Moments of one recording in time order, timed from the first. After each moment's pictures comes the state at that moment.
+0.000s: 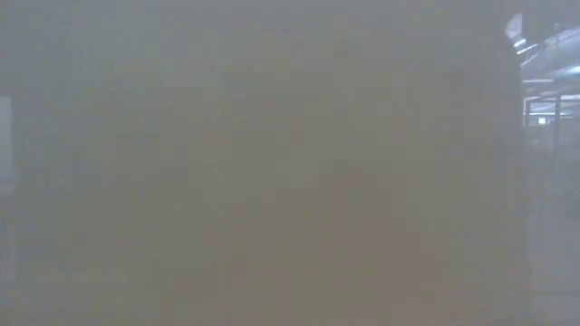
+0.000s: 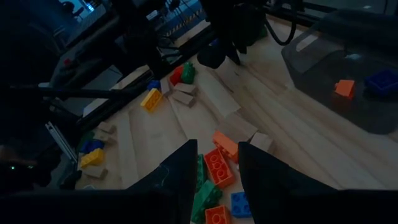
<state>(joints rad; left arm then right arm) 0.71 1.76 1.03 -0.82 -0.11 0.36 -0.10 0.95 0.73 -0.21 0.06 0.58</state>
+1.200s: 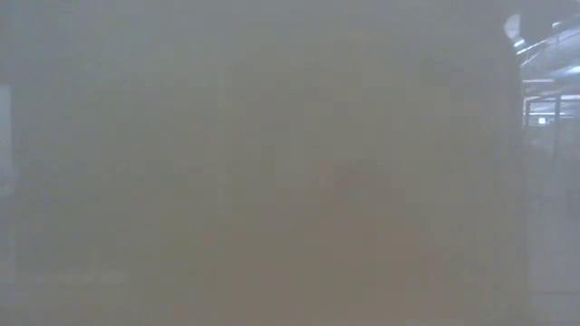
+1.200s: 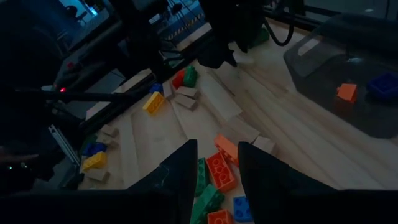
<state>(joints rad) 0.71 1.73 1.03 -0.87 -0.12 0.31 -0.10 0.95 0.74 -0.19 0.06 0.58</state>
